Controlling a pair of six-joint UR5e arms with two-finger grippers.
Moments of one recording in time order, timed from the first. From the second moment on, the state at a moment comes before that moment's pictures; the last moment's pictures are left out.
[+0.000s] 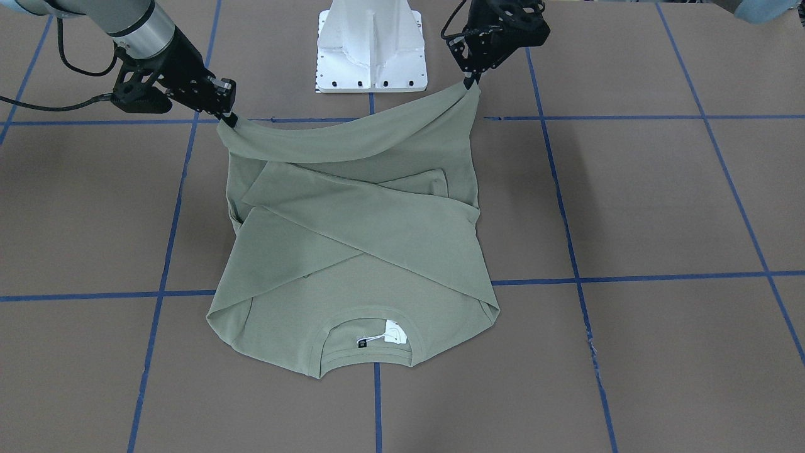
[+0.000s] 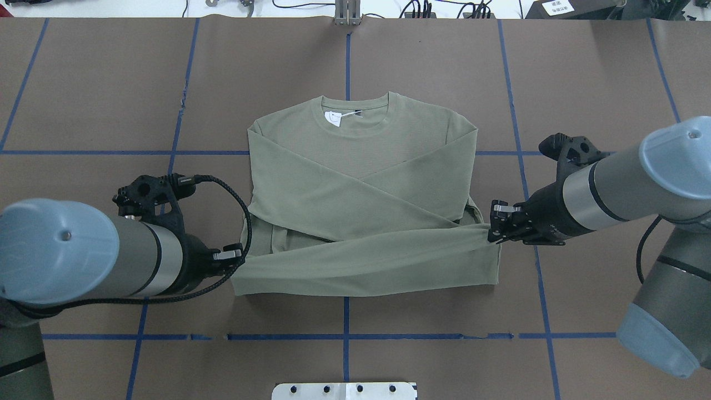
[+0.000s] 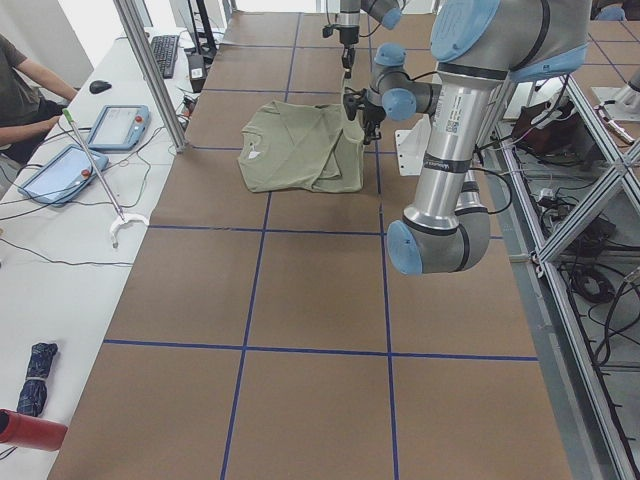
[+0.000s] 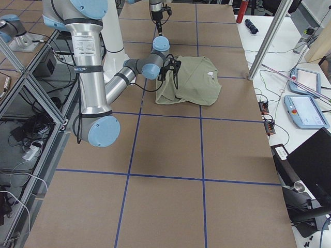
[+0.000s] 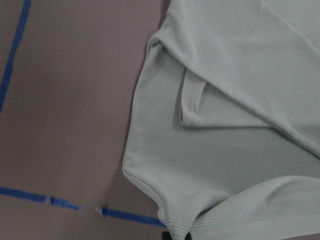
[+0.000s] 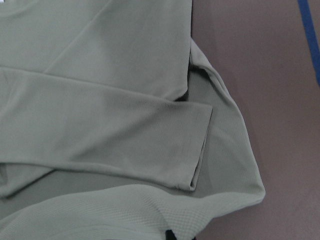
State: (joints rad) left arm -0.43 -1.95 -2.31 -1.36 -1.73 -1.55; right arm 0.69 -1.42 2.14 -1.31 2.11 1.50
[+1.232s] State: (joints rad) left arm -0.71 -2.12 -1.68 -1.84 -1.75 -1.43; right arm 0.88 -1.01 1.60 -1.31 2.09 1.46
